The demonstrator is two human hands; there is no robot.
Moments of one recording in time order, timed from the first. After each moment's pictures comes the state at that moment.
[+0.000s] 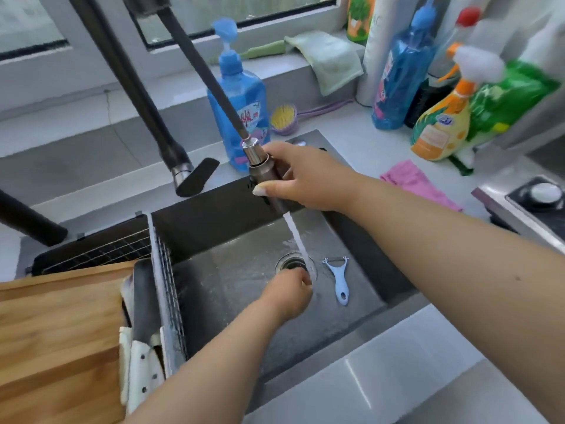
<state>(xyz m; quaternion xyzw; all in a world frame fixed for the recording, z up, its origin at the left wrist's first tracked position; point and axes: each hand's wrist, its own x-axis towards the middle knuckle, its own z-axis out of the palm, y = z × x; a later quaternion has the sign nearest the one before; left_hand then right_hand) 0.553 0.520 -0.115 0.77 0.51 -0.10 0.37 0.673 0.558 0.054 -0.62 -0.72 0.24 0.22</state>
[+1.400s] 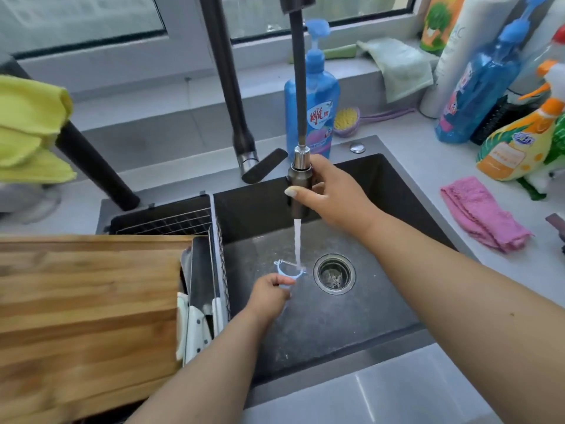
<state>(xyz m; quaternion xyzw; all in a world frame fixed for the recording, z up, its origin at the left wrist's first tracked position) 0.446 0.519 -0.131 0.41 0.66 0.18 0.60 0.607 0.569 0.011 -0.60 -0.65 0.31 0.34</state>
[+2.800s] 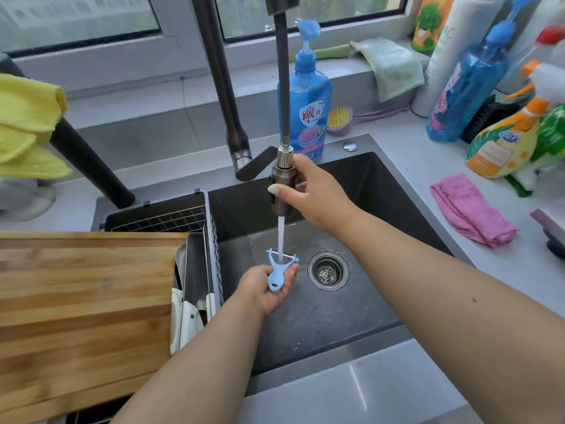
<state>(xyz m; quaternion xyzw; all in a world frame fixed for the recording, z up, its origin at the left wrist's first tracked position) 0.457 0.537 -0.107 -0.05 0.51 0.32 0.79 0.593 0.564 0.016 -0.60 -0.65 0.33 0.34</state>
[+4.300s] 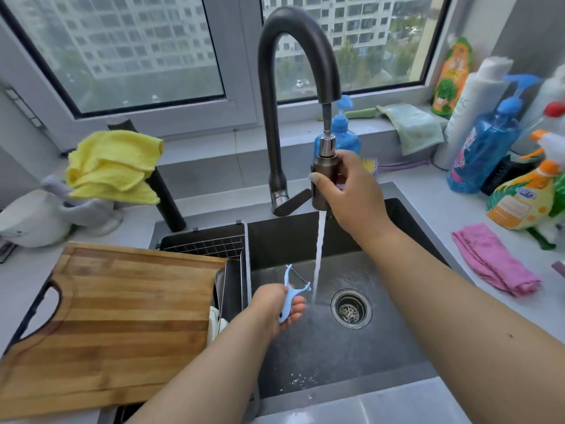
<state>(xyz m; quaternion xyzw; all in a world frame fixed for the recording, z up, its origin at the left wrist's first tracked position) 0.432 0.519 -0.027 0.16 0.66 0.22 0.70 0.579 0.558 0.082 -0.61 -0.62 0.17 0.46</state>
